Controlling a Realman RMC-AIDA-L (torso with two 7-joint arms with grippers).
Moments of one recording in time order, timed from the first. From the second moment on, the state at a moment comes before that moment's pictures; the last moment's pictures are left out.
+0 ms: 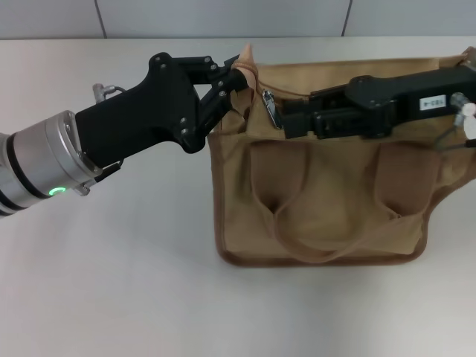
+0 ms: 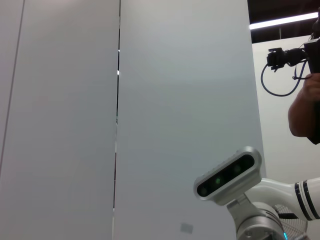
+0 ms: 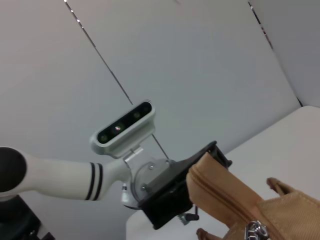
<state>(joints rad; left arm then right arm) -0.67 -2.08 0.53 0.22 1.71 1.81 -0.81 0.76 2.00 -0.77 -0.67 -1.92 -1.83 1.84</state>
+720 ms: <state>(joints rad) -0.75 -2.08 0.53 0.12 1.63 1.76 -0.81 0.78 2.03 -0.81 -0.69 -1.91 -1.76 1.91</state>
